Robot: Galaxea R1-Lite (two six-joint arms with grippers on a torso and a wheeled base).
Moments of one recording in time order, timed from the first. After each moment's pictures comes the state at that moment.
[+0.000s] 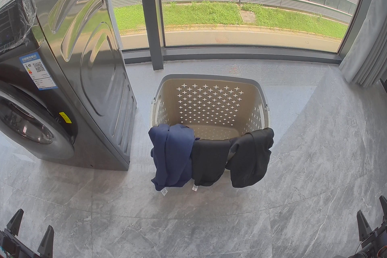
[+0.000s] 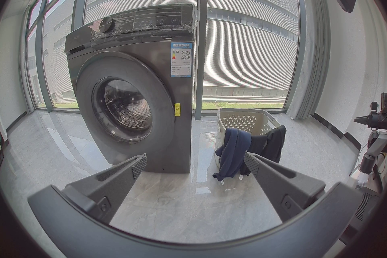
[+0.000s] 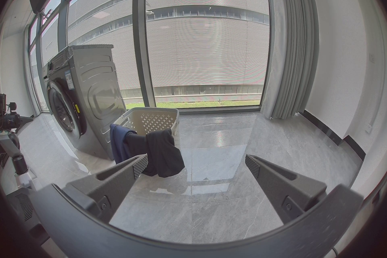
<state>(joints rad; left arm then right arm) -0.01 0.02 -0.02 0.00 -0.03 -0.02 0.00 0.02 -0.02 0.00 0.00 0.01</state>
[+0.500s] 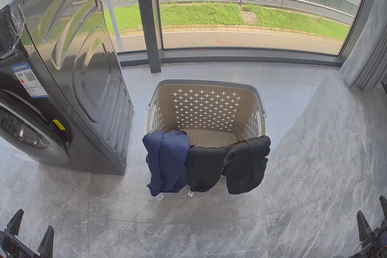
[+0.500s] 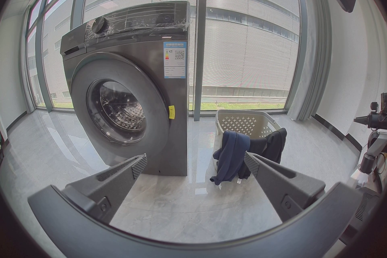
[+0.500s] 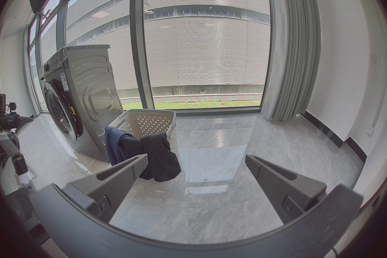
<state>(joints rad) -0.01 0.02 -0.02 0.00 -0.03 -0.02 0.01 0.02 -0.02 0.00 0.00 0.01</state>
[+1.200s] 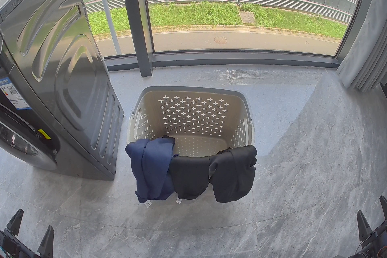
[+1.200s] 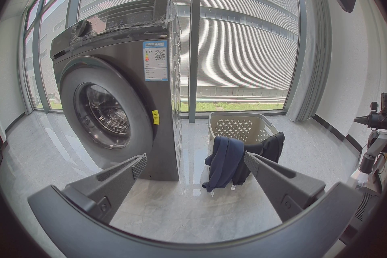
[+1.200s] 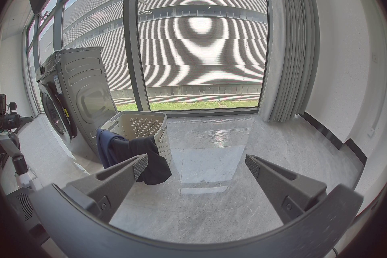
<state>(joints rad) -0.01 0.02 -0.02 0.00 -0.03 -0.02 0.01 0.02 -0.02 0.00 0.00 0.01</state>
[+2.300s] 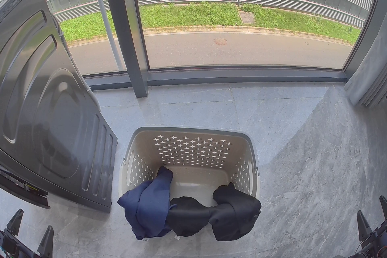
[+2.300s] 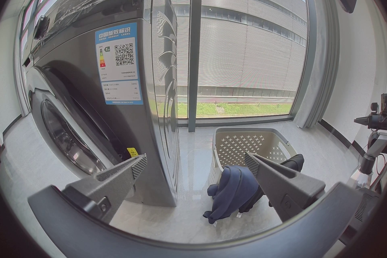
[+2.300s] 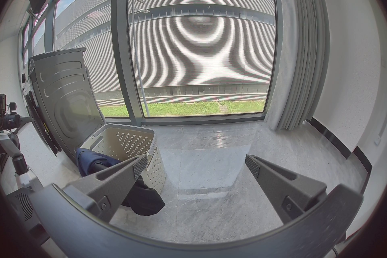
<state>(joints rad) -0.01 0.02 -0.02 0.00 -0.03 -0.02 0.01 0.02 -0.02 0.00 0.00 0.01</state>
